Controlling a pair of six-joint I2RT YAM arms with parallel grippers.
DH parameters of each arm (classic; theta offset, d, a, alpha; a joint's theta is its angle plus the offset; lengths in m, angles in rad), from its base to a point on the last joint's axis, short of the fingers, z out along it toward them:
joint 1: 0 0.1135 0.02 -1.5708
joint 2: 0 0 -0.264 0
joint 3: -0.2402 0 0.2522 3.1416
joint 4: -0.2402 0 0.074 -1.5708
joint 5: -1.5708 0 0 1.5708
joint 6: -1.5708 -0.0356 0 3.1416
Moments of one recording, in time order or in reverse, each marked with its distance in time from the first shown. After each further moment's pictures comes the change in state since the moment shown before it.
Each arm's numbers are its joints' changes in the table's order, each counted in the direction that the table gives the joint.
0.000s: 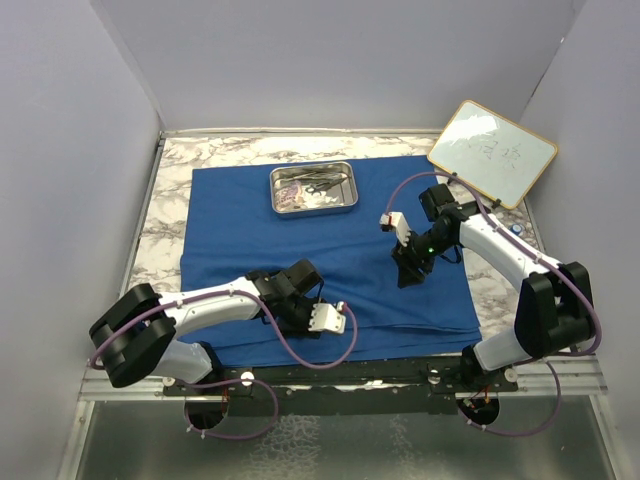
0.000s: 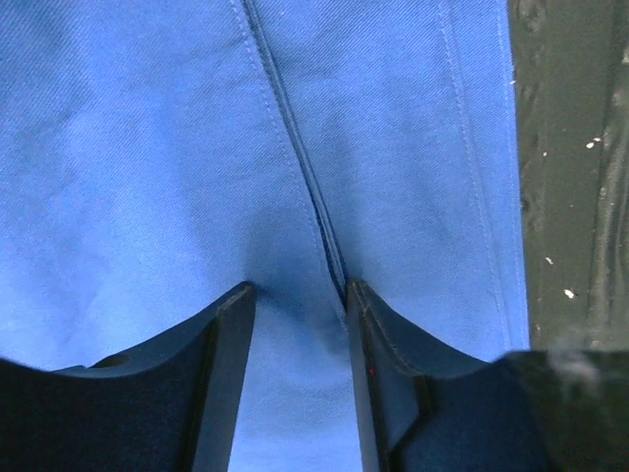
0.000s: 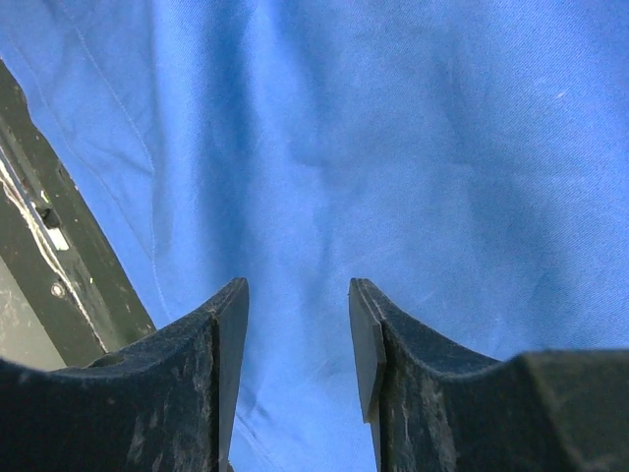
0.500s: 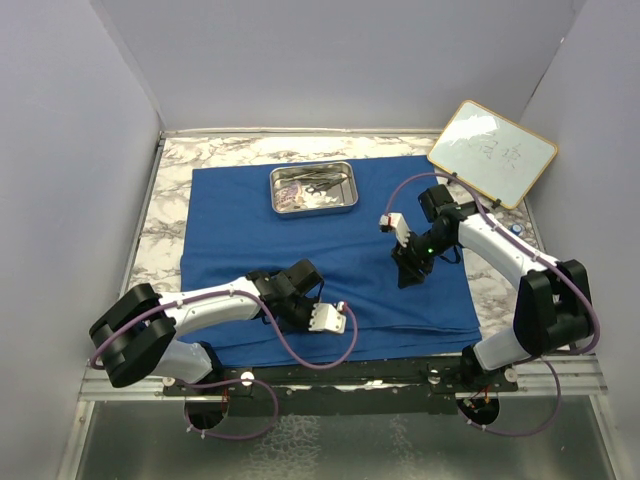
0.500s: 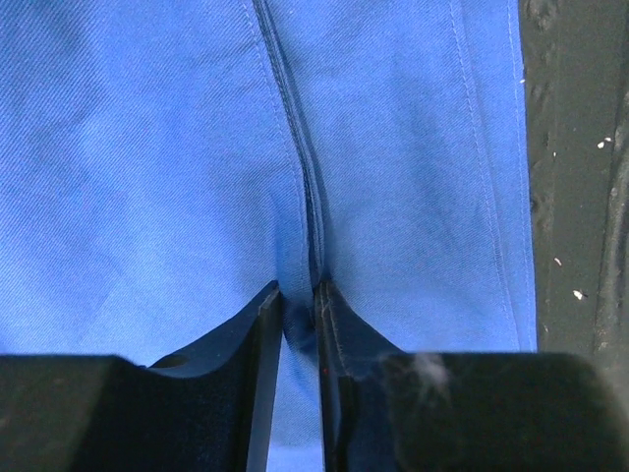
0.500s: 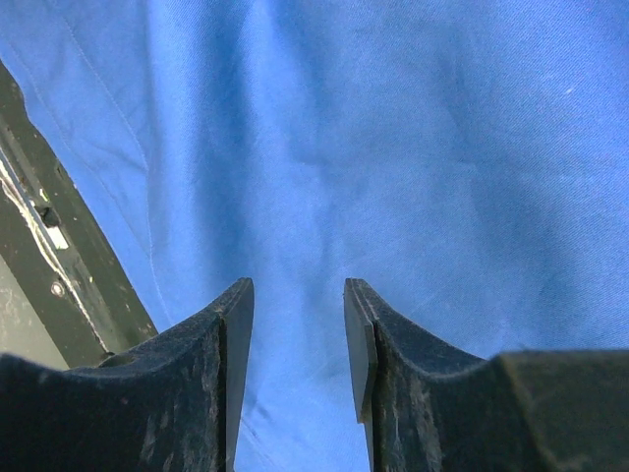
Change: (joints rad) left arm -0.003 0.002 0.000 0.011 0.017 0.008; right arm 0.000 0.012 0.004 0.002 -0.001 0.000
